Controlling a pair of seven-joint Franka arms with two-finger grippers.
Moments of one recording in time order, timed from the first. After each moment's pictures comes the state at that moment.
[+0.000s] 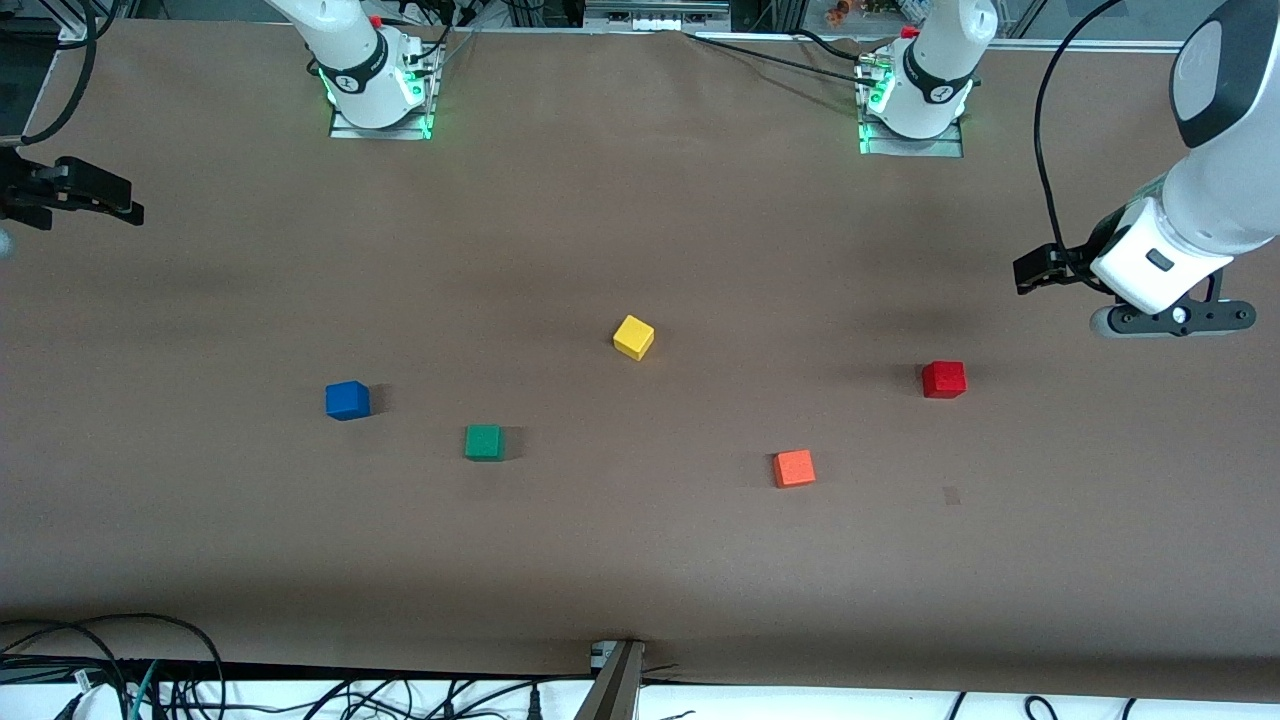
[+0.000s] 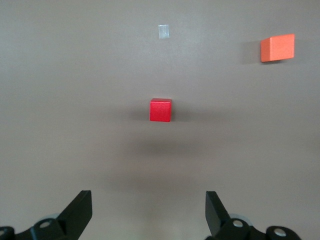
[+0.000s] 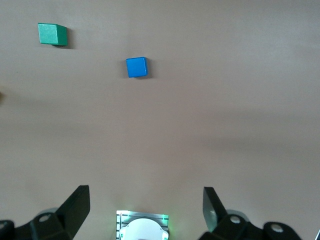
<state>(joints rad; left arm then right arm) -0.06 0.11 -0.02 -1.65 0.04 1.61 -0.13 0.05 0.12 -0.10 -1.38 0.00 1.33 -0.12</state>
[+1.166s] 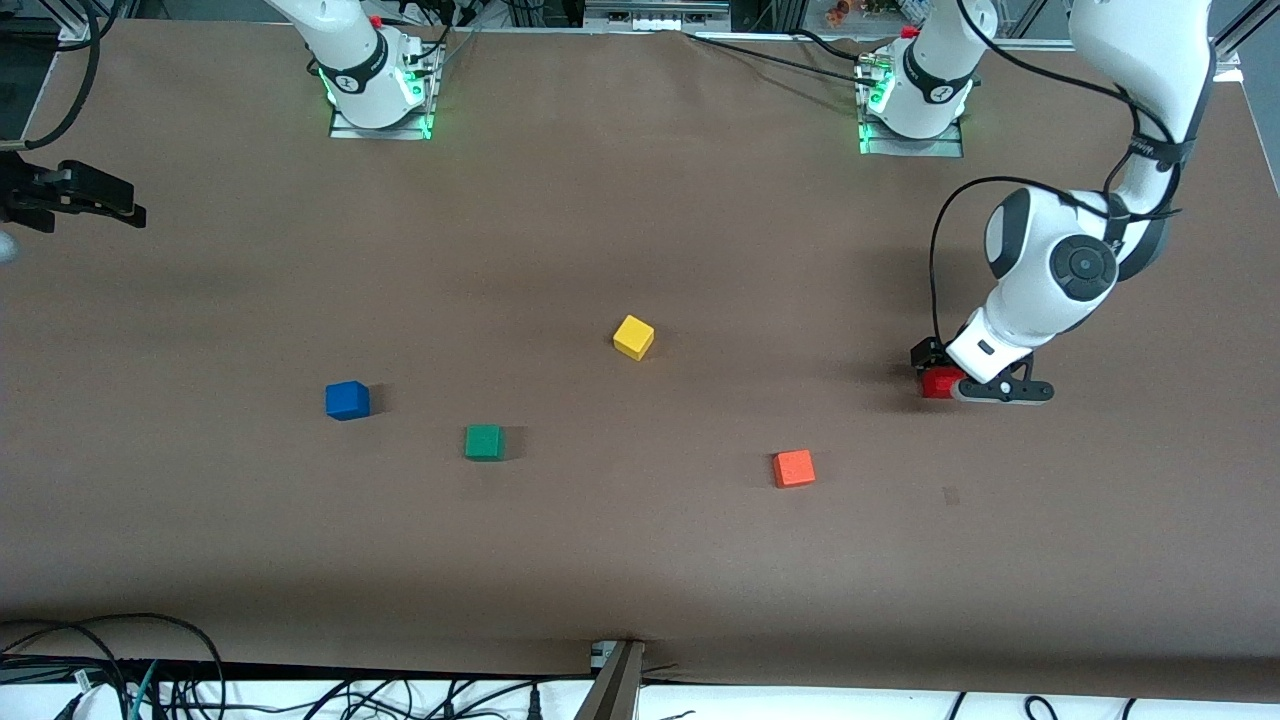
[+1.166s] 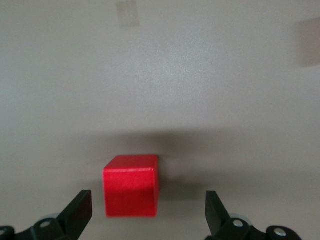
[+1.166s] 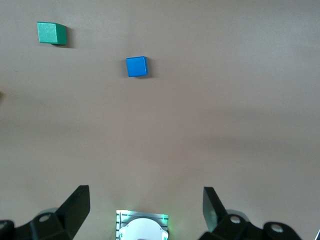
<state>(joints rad) -0.05 0.34 -0.02 -2.18 0.05 2.55 -0.07 0.05 0.13 -0.10 -1.37 0.00 1.33 -0.12</state>
